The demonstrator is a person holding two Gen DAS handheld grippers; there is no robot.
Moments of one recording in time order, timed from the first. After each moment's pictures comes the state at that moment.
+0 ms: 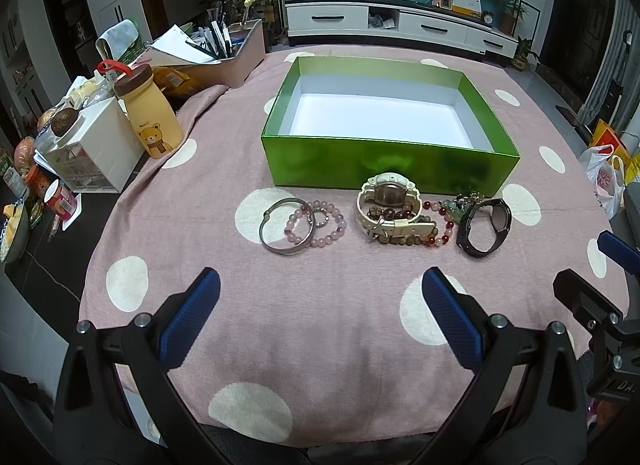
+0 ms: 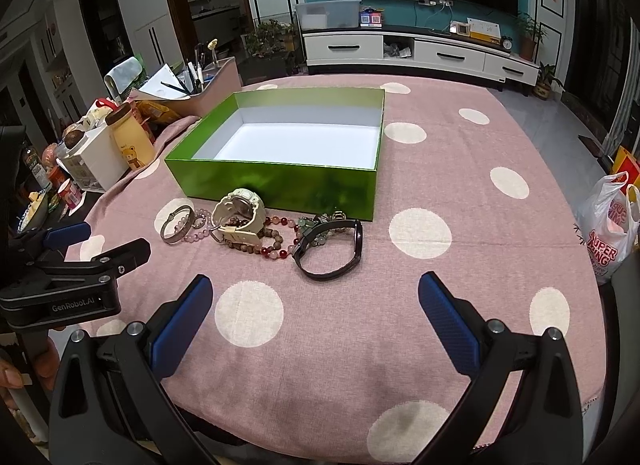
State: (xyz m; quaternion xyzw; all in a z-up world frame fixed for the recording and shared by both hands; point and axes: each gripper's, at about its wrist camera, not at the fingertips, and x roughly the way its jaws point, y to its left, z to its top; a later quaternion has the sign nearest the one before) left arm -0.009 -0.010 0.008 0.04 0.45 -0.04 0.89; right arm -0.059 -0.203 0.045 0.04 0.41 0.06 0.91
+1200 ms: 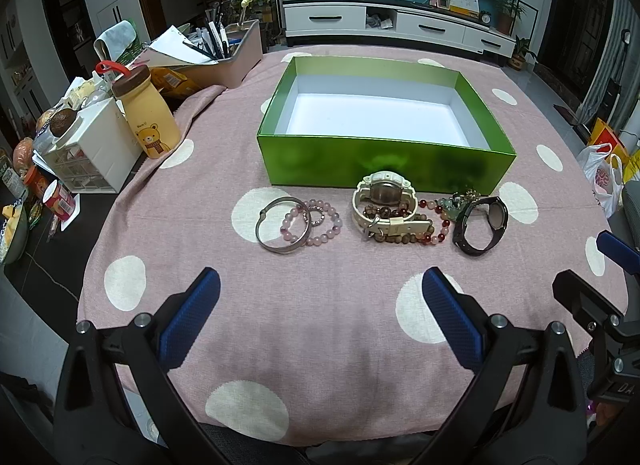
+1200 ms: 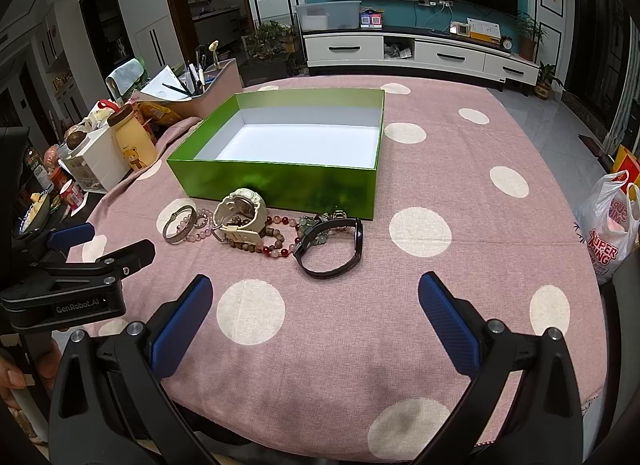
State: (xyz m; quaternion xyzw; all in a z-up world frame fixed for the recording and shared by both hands) left arm -0.011 -0.012 0.010 0.04 0.45 -0.04 0.89; right arm -0.060 -0.204 0.046 0.04 0.41 0.06 0.91
